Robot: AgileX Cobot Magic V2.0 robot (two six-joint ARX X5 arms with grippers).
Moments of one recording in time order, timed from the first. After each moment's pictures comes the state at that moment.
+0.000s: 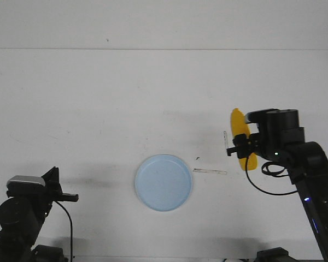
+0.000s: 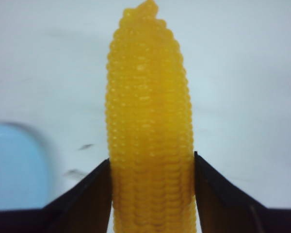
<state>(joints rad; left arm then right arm) -0.14 0.35 0.62 -0.48 -0.10 0.03 0.19 1.23 1.34 -1.01 -0.16 0.02</state>
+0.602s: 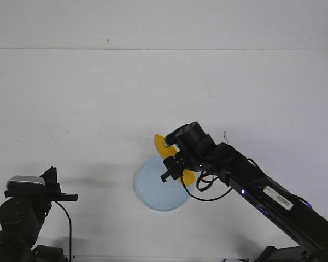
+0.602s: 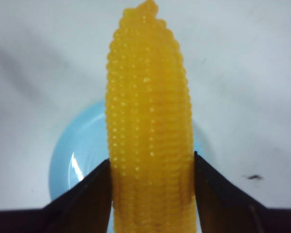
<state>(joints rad) -0.15 0.35 0.62 -0.48 -0.15 0.05 0.73 1.50 1.34 -0.84 -0.11 0.14</state>
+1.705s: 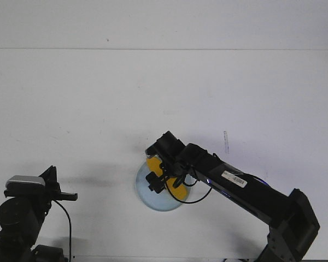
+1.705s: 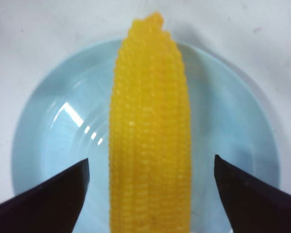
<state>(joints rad) -0.15 0.35 0.62 -0.46 -0.15 0.05 0.79 1.73 1.34 -0.81 -0.11 0.13</state>
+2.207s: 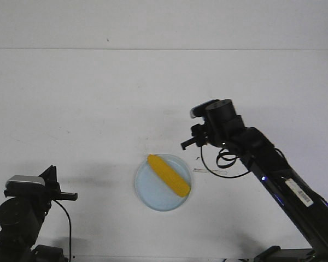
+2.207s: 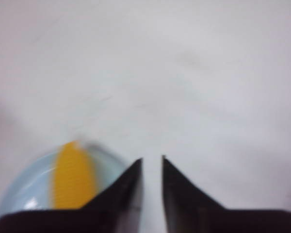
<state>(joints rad) -0.15 0.35 0.62 -0.46 -0.15 0.05 0.47 1.46 1.40 -0.76 -0.08 0.07</state>
